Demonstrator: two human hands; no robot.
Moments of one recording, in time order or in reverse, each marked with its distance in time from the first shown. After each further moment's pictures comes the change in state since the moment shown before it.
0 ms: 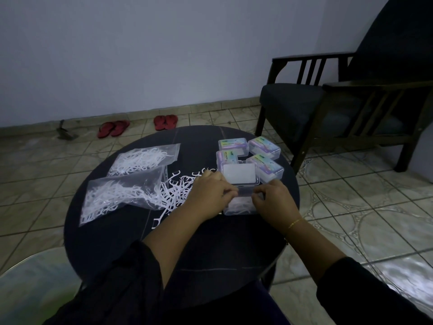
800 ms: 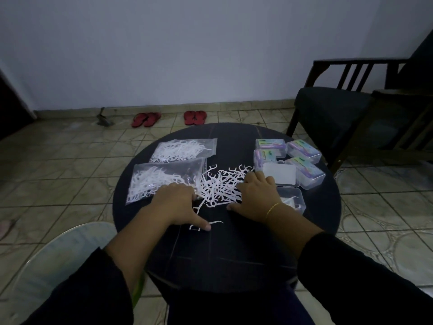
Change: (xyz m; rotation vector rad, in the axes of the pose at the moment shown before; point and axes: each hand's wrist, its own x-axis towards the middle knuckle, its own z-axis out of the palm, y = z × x) left_hand -0.091 -0.092 -0.056 0.255 -0.271 -0.416; right_hand 0.015 -0.100 0.041 -0.509 -0.271 -0.384
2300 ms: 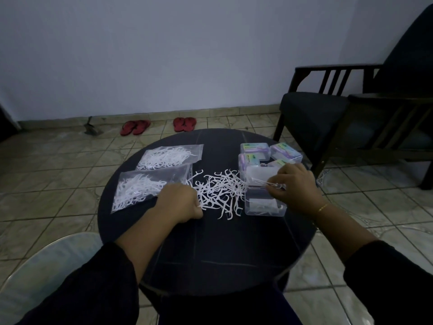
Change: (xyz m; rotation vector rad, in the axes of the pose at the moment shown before) left_hand 0.022 0.032 0.004 -0.006 0.172 0.092; right_hand -0.041 0.102 -0.019 0.195 0.219 0.121
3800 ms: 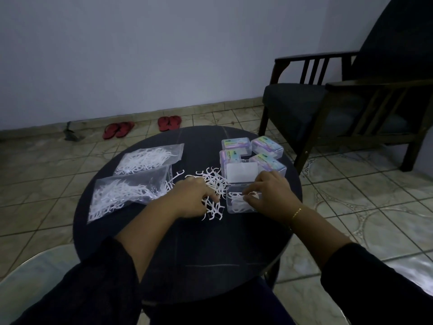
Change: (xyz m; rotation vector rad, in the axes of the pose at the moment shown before) left_hand 0.027 0.048 -0.009 -0.093 -0.201 0.287; right_hand -0.017 -0.006 0.009 0.088 -0.137 0.005
